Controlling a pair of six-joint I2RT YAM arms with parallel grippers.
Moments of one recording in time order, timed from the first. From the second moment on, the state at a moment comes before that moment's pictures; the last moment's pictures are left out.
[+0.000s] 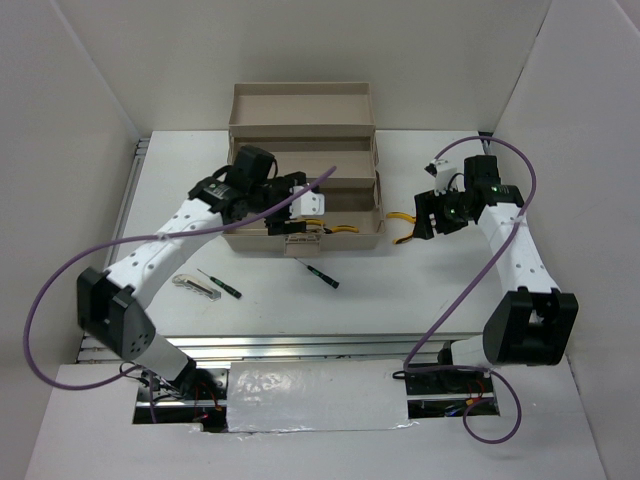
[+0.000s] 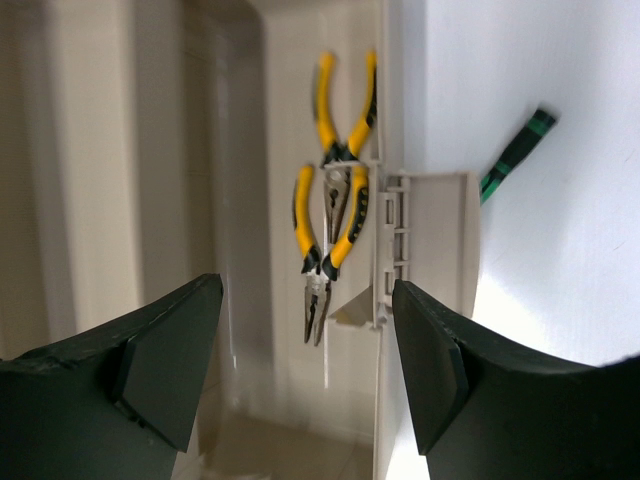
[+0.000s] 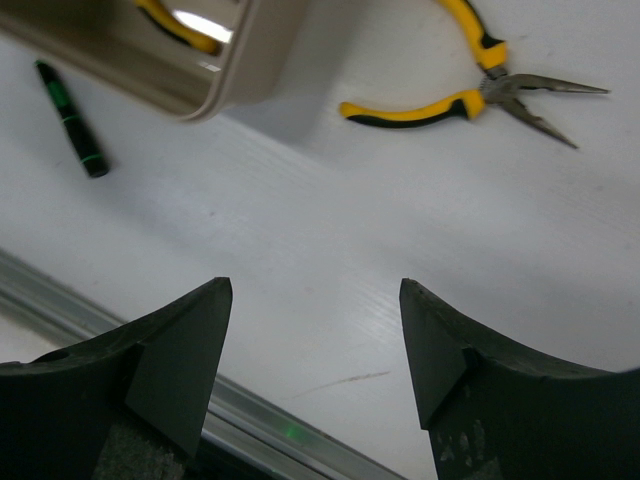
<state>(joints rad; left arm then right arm) -0.53 1.59 1.45 -0.68 0.45 1.04 -0.07 1.35 1.20 -0.88 -0.45 -0.35</state>
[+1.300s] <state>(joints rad) -0.33 0.79 1.01 -0.50 0.07 0.24 0.02 1.90 1.30 -0.61 0.07 0.49</state>
